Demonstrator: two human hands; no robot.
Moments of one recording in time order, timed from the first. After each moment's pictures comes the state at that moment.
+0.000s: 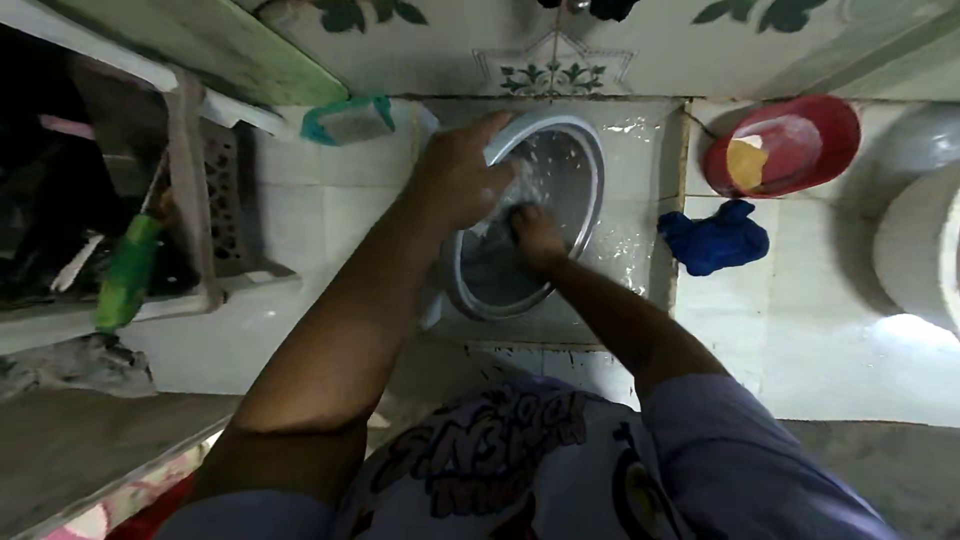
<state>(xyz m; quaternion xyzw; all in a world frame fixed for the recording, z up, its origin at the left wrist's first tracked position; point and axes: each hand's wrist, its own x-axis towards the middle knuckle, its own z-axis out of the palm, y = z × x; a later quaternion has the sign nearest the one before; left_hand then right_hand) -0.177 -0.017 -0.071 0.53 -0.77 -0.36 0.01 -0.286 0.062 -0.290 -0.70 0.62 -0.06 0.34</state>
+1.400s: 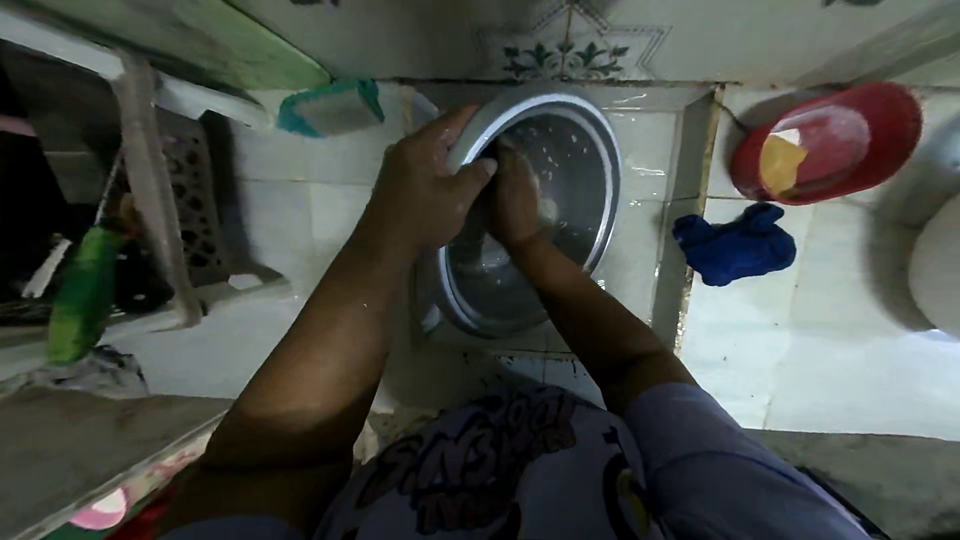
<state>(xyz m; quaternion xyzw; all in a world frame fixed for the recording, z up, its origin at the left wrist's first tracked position) -0.153 -0.022 -0.090 0.57 -0.71 -0.40 0.09 -0.246 0.008 -0.243 -0.57 0.70 -0.31 0.31</state>
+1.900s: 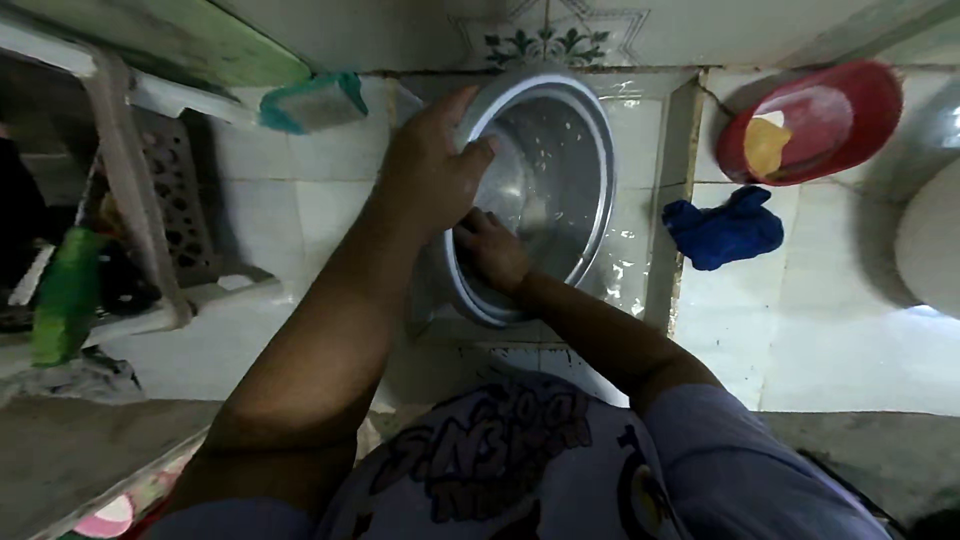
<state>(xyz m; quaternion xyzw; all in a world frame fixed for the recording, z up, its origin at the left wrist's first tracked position) -0.180 -0.019 -0.082 0.57 -0.72 -0.39 0.05 -0.247 0.071 -0.239 -0.68 0.56 -0.26 0.39</state>
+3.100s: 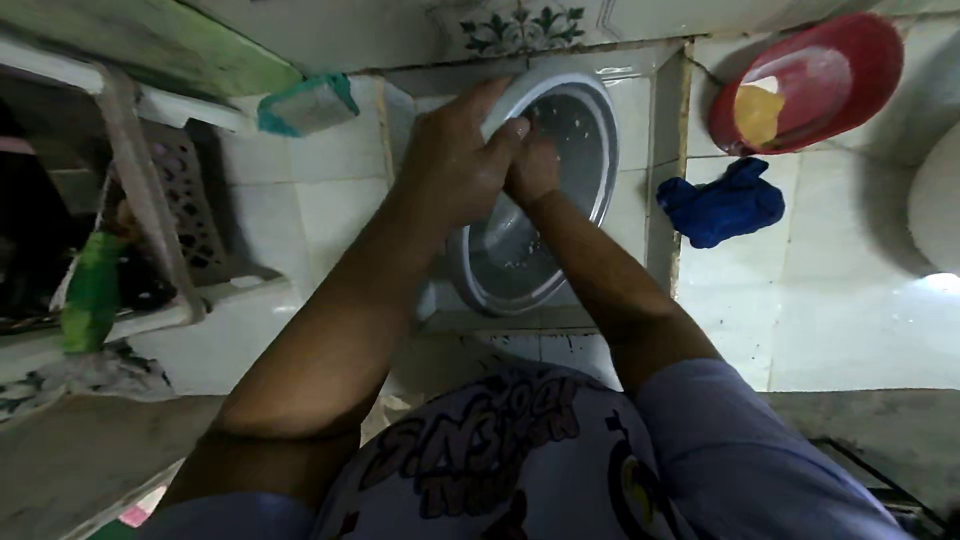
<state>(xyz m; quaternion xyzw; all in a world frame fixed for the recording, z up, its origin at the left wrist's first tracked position) -0.211 -0.001 -0.075 0.53 -0.77 -0.36 0.03 -0.308 0.018 -0.221 -0.63 0.70 -0.24 0.23</state>
